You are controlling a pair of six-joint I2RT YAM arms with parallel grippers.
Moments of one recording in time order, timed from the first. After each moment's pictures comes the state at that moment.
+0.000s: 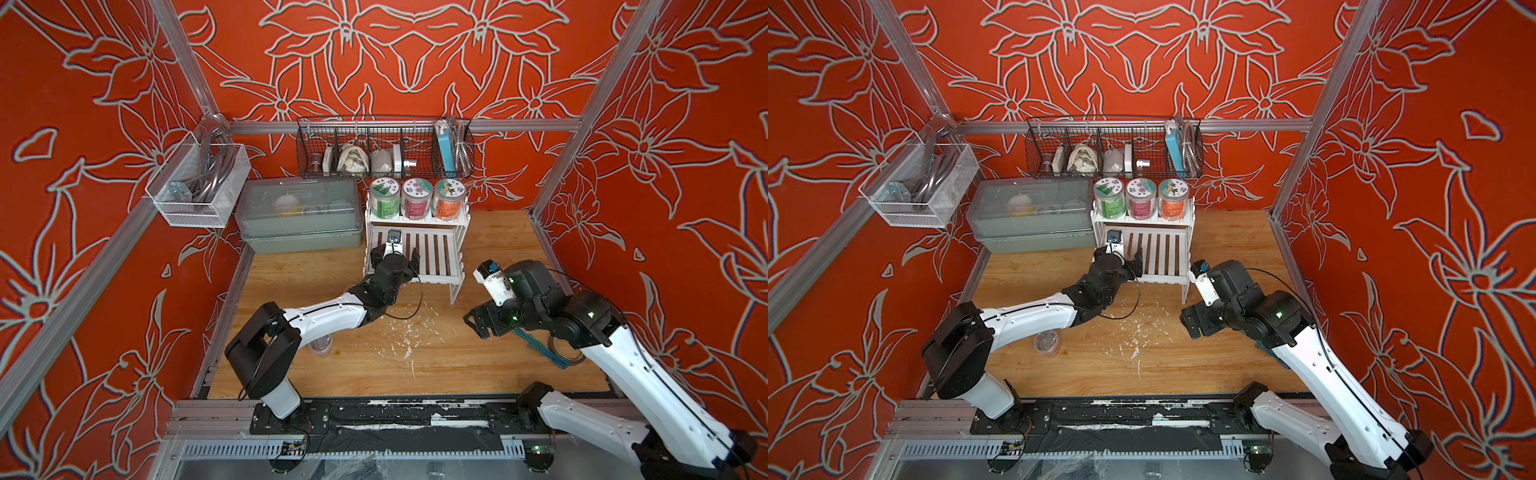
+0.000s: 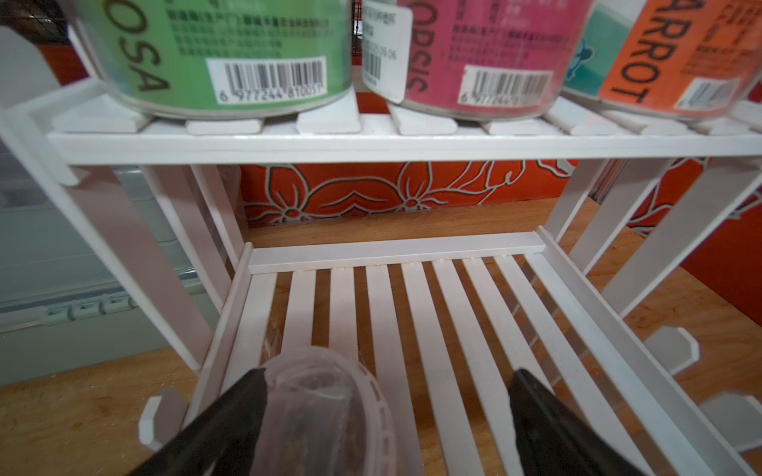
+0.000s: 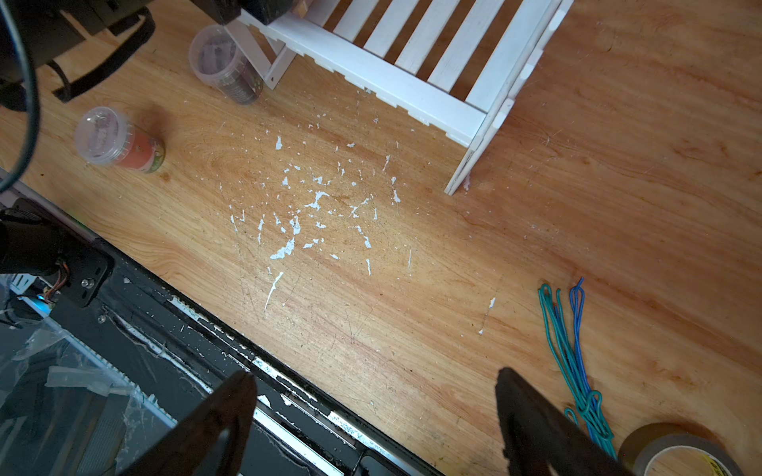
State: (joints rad) left arm -0.76 1.62 1.01 0.36 -0.55 -0.22; right arm 0.64 0.94 1.20 -1.21 -0.05 0.15
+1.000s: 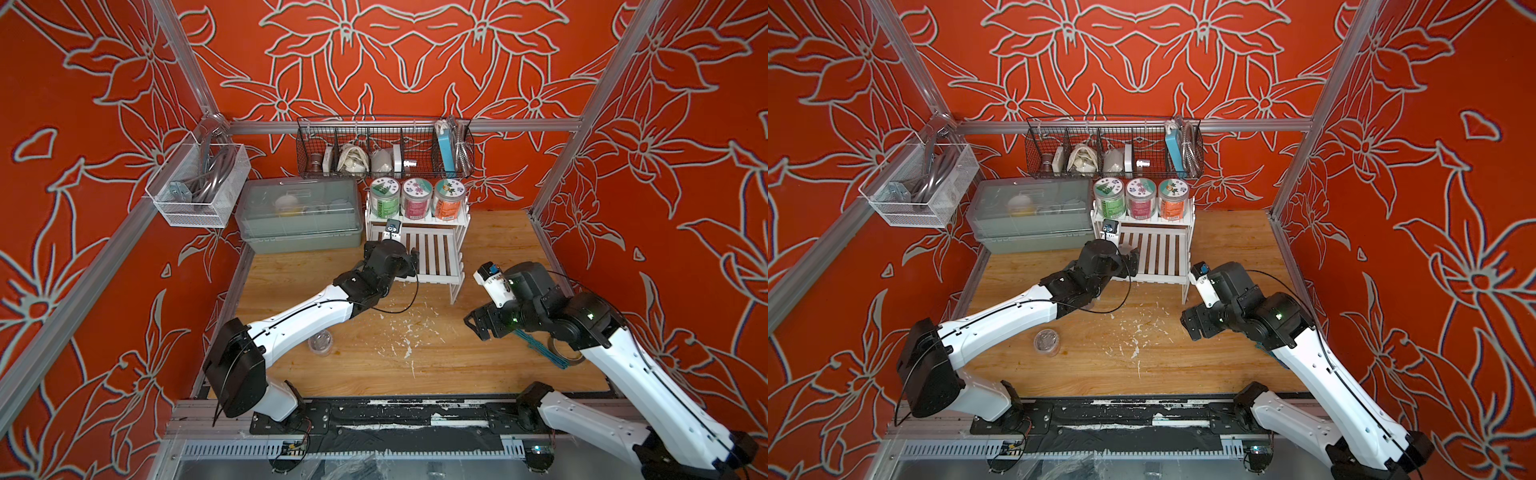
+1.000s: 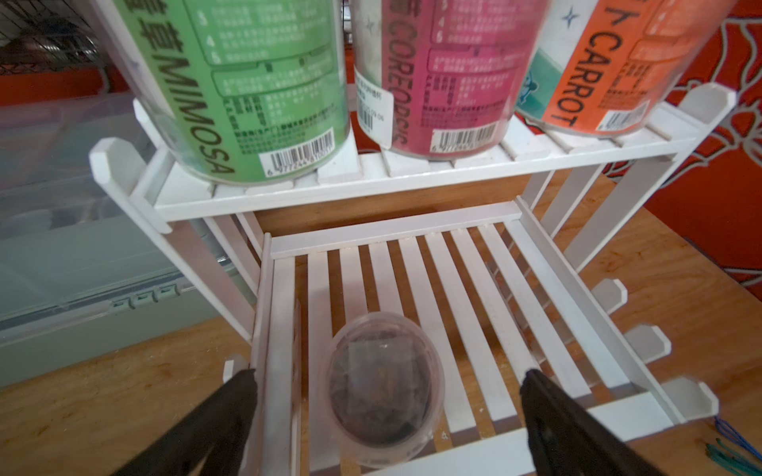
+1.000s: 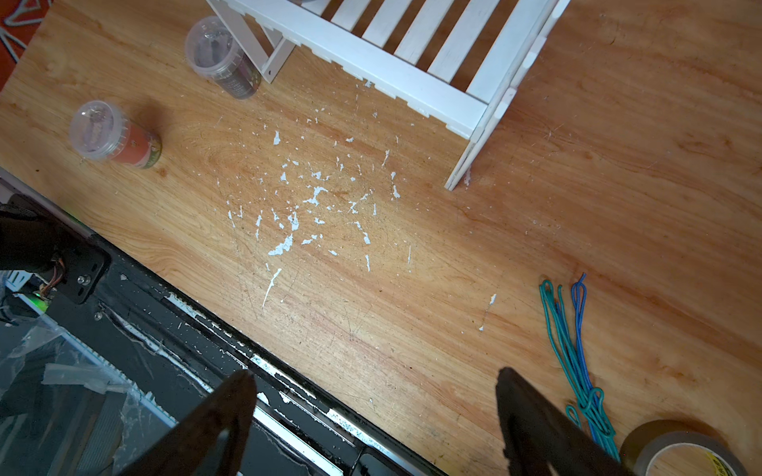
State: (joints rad) left arm -0.75 1.48 1.18 -0.14 -0.48 -0.26; right arm 0.64 0.93 1.18 -1.21 -0.05 0.15
